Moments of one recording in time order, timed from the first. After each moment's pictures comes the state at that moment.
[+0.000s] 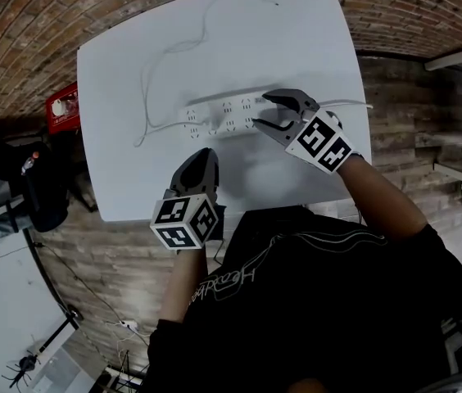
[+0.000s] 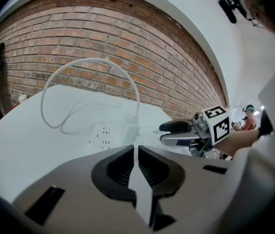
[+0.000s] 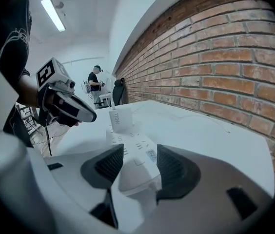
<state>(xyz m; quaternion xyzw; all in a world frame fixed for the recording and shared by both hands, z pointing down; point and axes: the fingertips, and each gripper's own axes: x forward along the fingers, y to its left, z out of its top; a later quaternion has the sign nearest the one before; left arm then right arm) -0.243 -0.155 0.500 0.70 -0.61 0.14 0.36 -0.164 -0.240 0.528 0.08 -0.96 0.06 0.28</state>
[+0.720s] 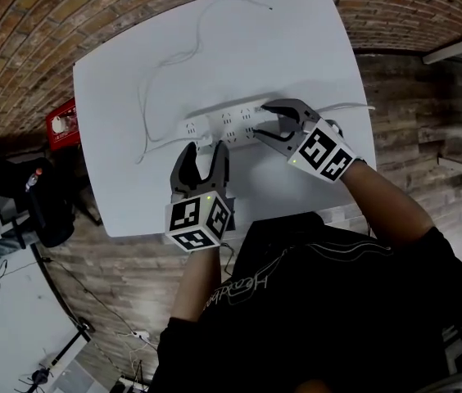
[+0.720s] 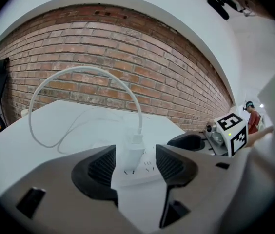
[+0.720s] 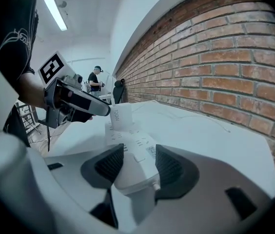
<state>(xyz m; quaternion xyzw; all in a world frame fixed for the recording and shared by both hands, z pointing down) -0.251 -0.195 0.495 0.69 -0.65 0.12 0.29 -0.165 -0.239 0.537 0.09 -0.96 0.04 0.27</state>
